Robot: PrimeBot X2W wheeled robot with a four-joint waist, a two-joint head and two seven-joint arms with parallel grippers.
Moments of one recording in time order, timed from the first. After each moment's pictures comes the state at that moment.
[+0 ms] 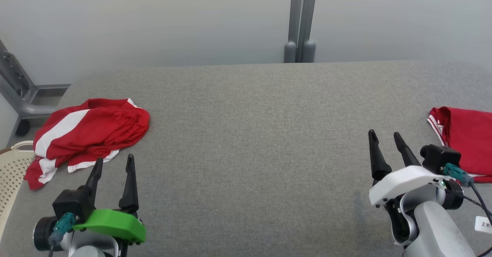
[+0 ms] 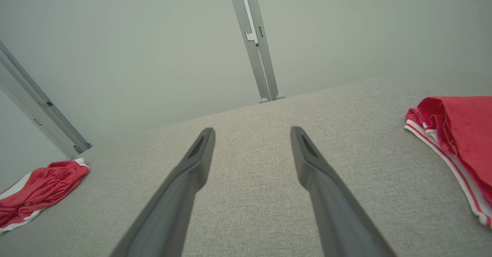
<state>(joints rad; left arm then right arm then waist) -0.13 0.28 -0.28 0.28 -0.50 0.11 -0.26 -0.30 -0.07 -0.02 0.53 0.35 0.13 -0.20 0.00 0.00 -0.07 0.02</state>
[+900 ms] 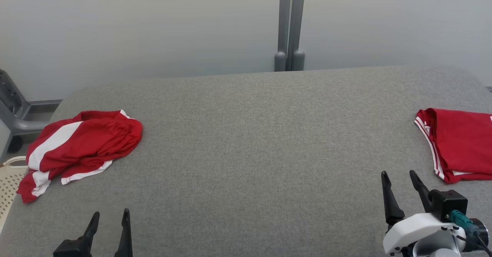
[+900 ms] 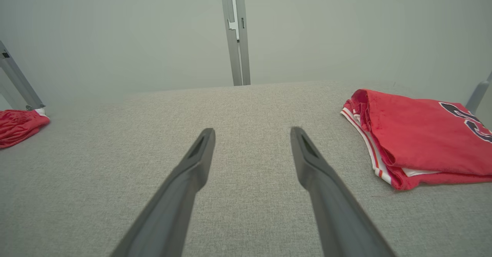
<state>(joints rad) 0.09 0.29 -0.23 0.27 -0.44 0.07 -0.26 -0.01 -0.05 -0.08 0.29 0.11 0.13 -0.20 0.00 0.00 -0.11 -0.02</state>
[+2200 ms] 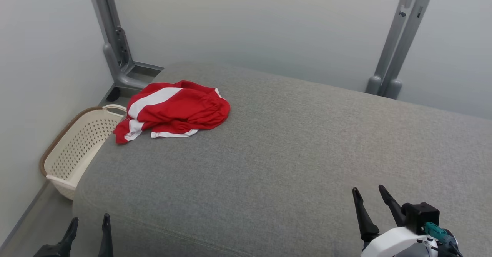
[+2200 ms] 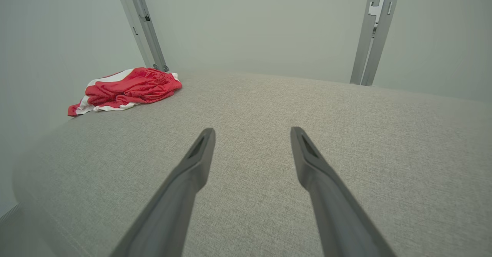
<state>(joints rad) 0.15 0.36 -0.19 0.18 -0.45 0.10 -0.20 0.01 -0.05 0.06 0.34 0.19 0.13 -0.23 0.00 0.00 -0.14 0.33</state>
